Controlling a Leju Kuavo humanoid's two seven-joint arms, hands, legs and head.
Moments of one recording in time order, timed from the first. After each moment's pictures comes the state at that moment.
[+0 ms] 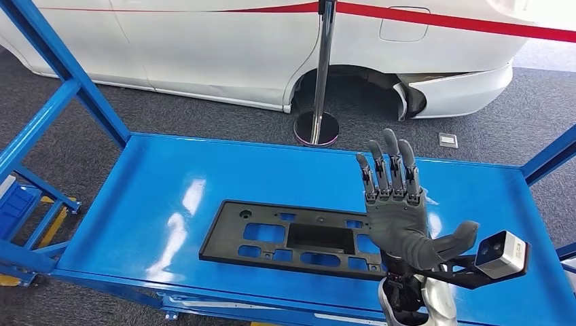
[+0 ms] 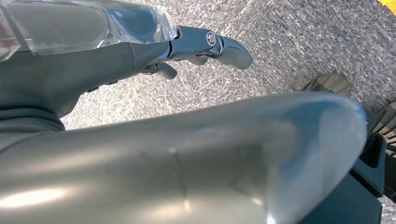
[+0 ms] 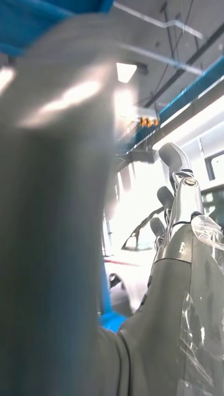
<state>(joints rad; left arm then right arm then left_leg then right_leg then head) -0.19 -0.03 -1.31 -0.26 0.48 0.10 0.08 -0.10 0.05 0.42 -1.88 -0.52 0.54 -0.70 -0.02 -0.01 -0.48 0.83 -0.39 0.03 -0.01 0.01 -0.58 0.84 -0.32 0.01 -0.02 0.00</state>
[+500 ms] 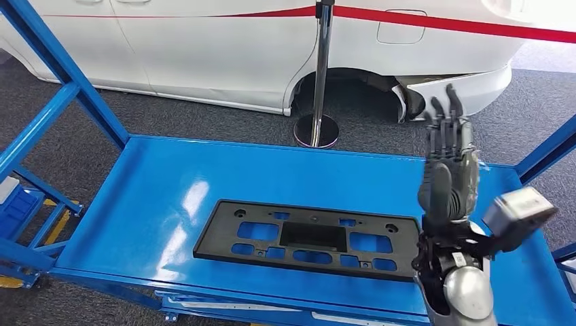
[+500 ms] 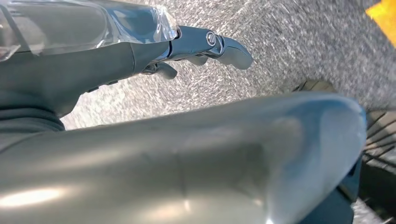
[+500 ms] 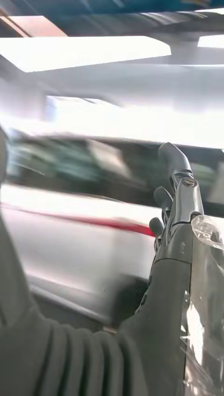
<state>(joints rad) -0.17 -0.03 -1.27 -0.26 0.52 0.16 0.04 -0.22 -0.10 0.47 -2.07 0.03 -0.23 -0.34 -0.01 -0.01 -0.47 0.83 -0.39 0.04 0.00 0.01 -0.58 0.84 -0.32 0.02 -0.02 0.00</state>
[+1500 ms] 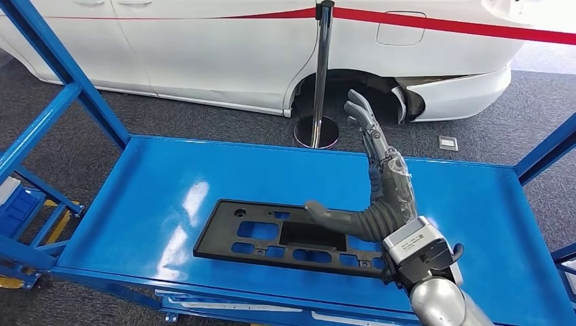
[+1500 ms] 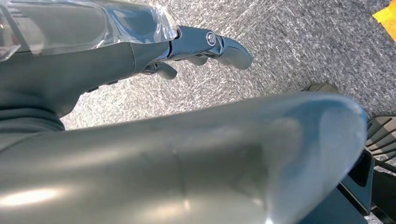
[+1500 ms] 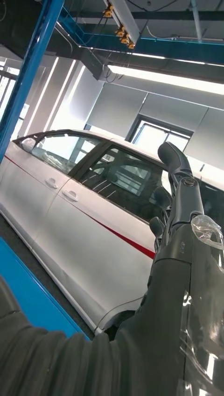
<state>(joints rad) -0.17 -0.02 -1.24 -0.26 0.48 0.15 0.04 -0.38 -0.25 0.84 -2.09 0.12 -0.20 -0.25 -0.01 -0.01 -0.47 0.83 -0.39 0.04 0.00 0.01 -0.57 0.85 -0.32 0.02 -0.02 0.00</state>
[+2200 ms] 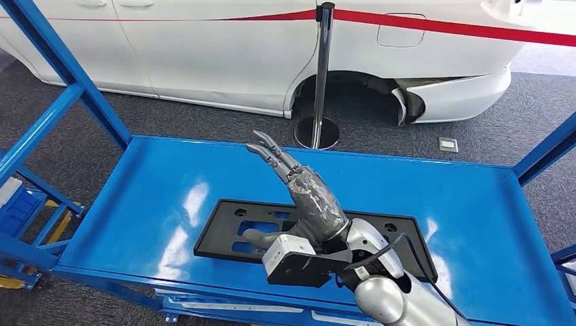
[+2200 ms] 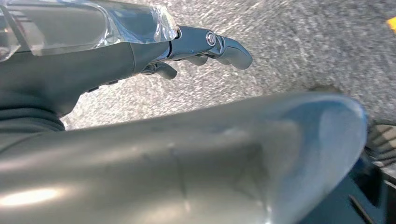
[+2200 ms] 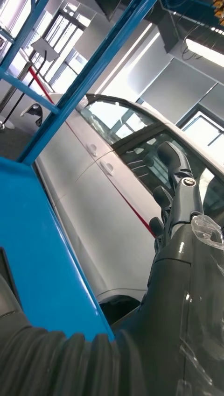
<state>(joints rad) -0.13 0.01 -1.19 -0.26 0.54 0.15 -0.01 -0.50 -0.16 1.07 -1.89 0.33 -0.09 -0.15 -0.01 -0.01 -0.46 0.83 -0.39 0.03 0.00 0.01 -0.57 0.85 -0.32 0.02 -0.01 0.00</state>
